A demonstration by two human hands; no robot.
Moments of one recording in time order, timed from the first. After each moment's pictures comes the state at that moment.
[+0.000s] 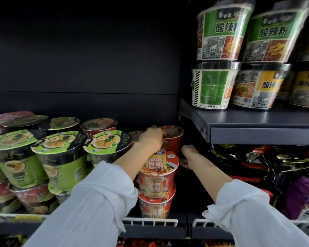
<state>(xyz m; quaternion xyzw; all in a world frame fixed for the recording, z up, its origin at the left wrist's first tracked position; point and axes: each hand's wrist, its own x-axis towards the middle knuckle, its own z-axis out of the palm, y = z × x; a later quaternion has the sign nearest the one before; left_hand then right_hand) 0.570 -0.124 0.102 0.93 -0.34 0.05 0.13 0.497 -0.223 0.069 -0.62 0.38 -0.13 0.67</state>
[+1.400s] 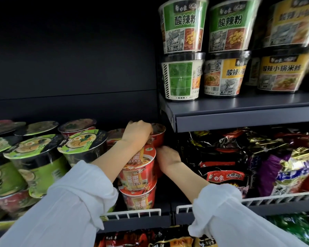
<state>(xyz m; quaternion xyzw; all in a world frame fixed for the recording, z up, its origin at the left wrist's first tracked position) 0.540 -0.132 0.108 0.89 -0.41 0.20 -0.03 0.470 -0.214 0.042 -0.98 0.18 -0.07 0.02</state>
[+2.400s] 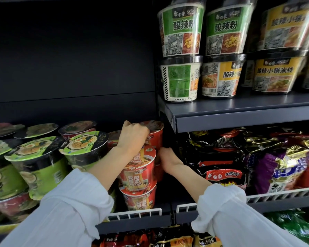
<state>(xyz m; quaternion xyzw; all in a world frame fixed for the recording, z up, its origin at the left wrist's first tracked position) 0.536 -0.116 0.098 0.86 -0.39 0.33 -0.06 0.466 -0.216 0.038 -0.95 0.23 -0.06 0.20</state>
